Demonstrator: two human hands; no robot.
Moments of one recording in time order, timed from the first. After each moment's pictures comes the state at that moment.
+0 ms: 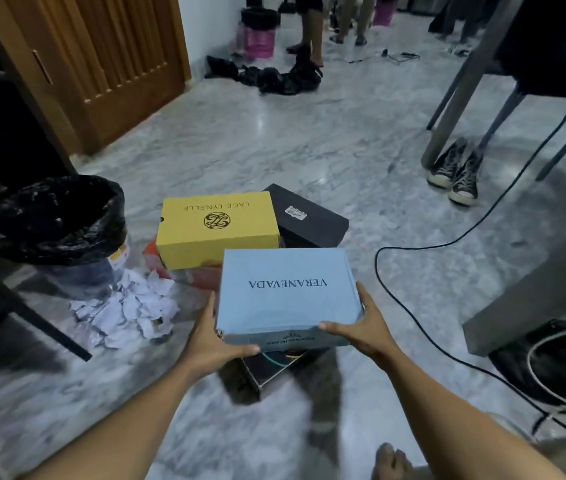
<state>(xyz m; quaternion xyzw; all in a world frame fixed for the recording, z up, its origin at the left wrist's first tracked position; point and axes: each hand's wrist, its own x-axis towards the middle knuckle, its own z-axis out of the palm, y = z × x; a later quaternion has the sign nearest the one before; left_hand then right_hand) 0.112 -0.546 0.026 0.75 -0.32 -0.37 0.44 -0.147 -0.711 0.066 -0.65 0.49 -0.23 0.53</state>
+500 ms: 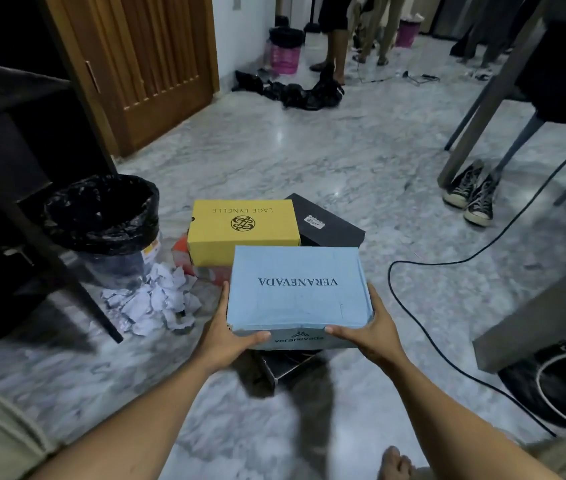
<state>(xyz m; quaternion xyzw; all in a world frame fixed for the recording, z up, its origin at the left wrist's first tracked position) 0.111 -0.517 0.052 0.71 -0.37 -0.33 0.50 -0.141 -0.685 0.082 -0.70 0.43 -0.27 0.50</state>
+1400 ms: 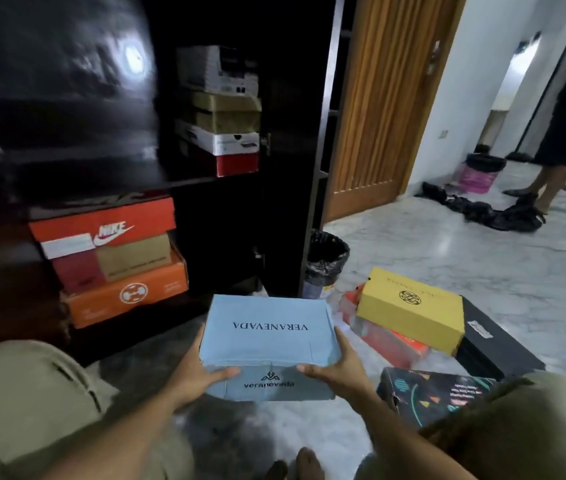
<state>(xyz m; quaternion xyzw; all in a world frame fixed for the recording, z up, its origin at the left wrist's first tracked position) 0.134 -0.156 0.121 0.79 -0.17 -0.13 0.58 0.036 -0.446 0.126 -0.77 0.16 -0.08 0.61</state>
